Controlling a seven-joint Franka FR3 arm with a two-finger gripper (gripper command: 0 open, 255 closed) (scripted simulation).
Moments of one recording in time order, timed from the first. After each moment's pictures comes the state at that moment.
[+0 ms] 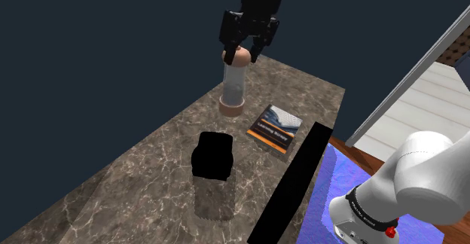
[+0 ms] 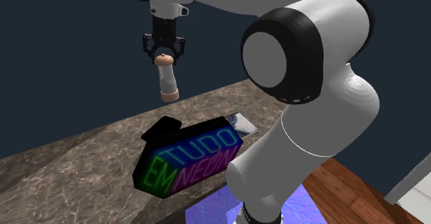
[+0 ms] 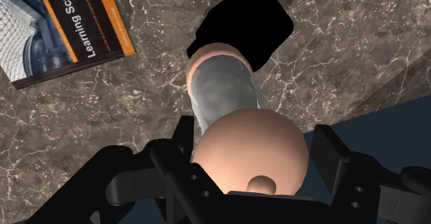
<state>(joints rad) 0.19 -0.29 0.24 -1.92 0.21 1.73 0.39</state>
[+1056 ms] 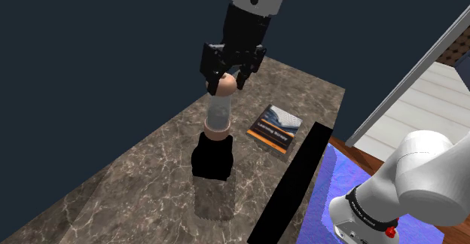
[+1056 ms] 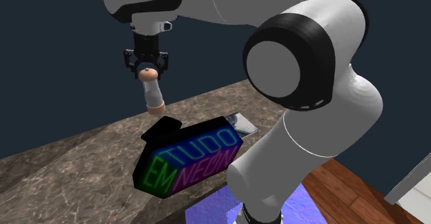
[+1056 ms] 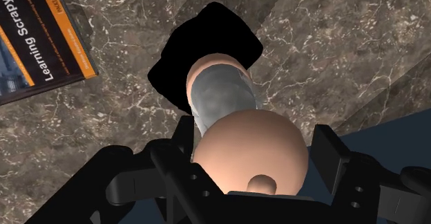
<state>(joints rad) 0.24 -0.30 0.33 -2.01 0.23 1.84 0.51</state>
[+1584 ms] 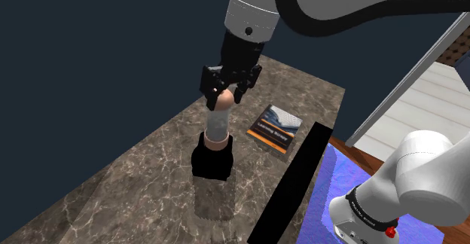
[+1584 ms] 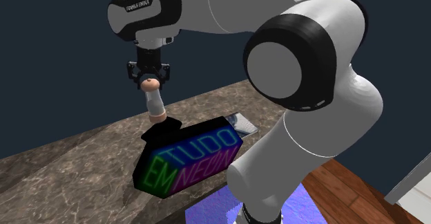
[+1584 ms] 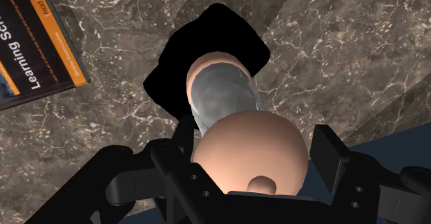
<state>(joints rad) 0.24 -0.30 0.34 -2.12 0.24 1.95 0.50</state>
